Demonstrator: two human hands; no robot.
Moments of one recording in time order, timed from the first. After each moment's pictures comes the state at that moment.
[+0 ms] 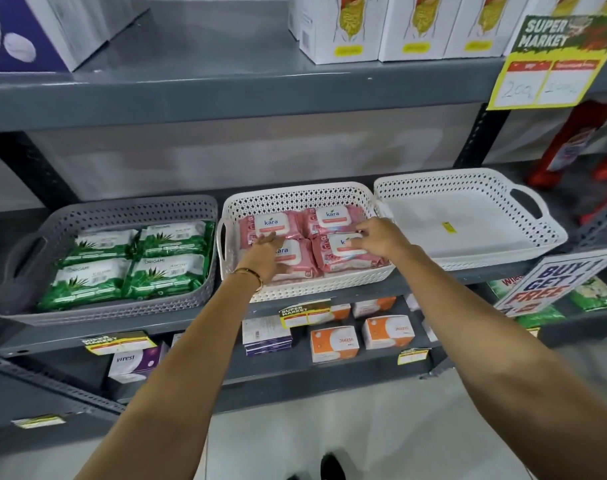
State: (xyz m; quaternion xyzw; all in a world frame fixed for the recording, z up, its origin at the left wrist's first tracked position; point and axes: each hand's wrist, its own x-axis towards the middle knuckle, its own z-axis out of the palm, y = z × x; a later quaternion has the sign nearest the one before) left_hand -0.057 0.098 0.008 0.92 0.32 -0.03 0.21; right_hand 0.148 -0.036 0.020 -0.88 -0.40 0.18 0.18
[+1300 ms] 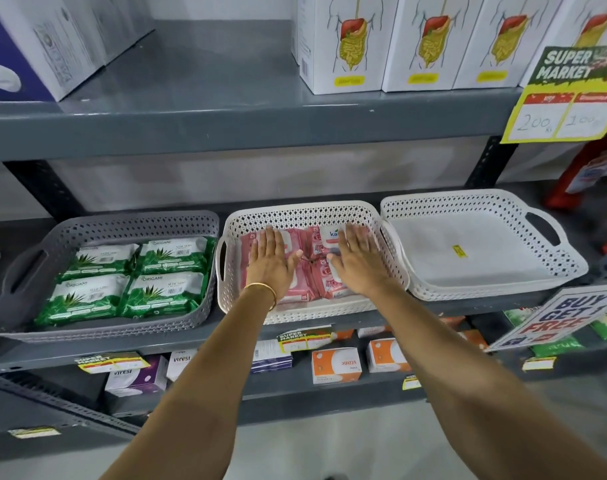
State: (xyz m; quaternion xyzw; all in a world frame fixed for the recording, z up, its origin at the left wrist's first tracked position) left_hand -0.024 0.108 -0.017 0.92 0.39 0.03 0.08; right_hand 0.136 -0.004 -0.017 -0.84 -0.53 0.02 0.01
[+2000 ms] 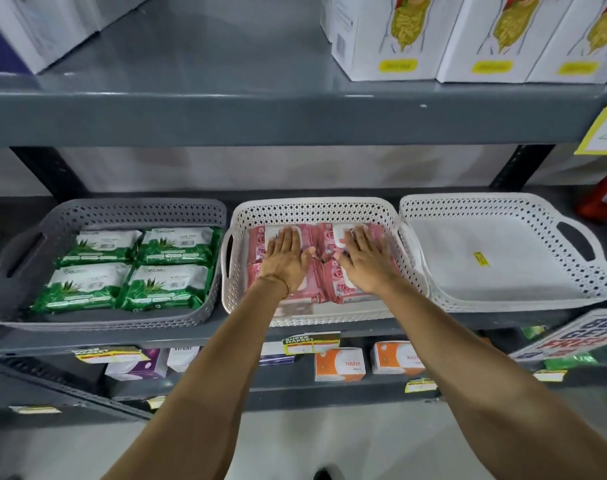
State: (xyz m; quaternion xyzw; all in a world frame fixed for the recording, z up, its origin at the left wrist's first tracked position) left_hand -0.005 0.123 -0.028 0.92 0.37 -0.02 0.14; right_hand 0.148 0.018 -0.031 -0.84 -0.54 0.09 0.02
